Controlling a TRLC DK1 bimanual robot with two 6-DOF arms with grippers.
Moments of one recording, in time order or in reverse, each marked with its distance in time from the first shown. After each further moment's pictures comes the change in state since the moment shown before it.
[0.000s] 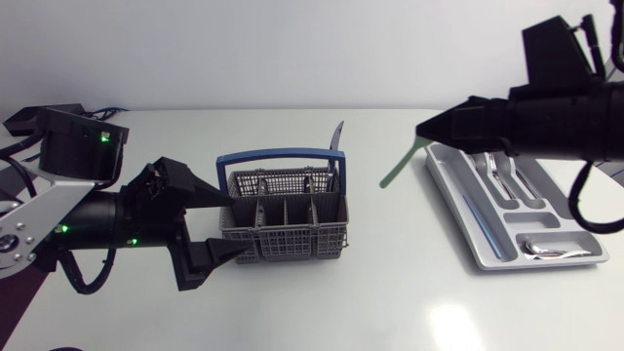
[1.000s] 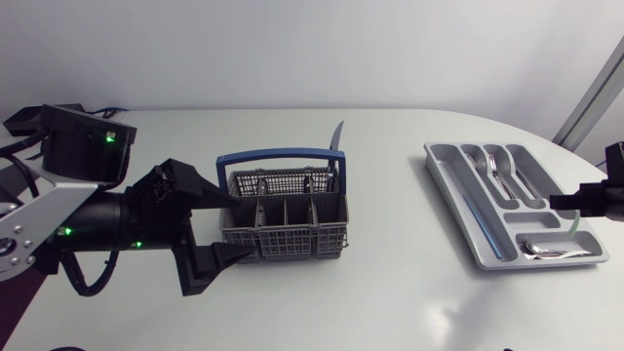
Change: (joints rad) left arm -0.058 -0.006 0.015 -0.018 -0.046 -0.004; right arm -0.835 0.190 -0.287 0.290 0.240 -0.561
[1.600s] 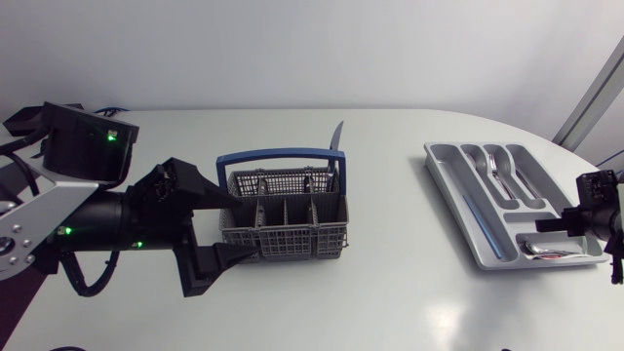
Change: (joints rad) left arm -0.015 0.000 0.011 -0.014 -0.007 -0.011; right arm -0.022 0.297 -0.101 0.400 0.201 -0.116
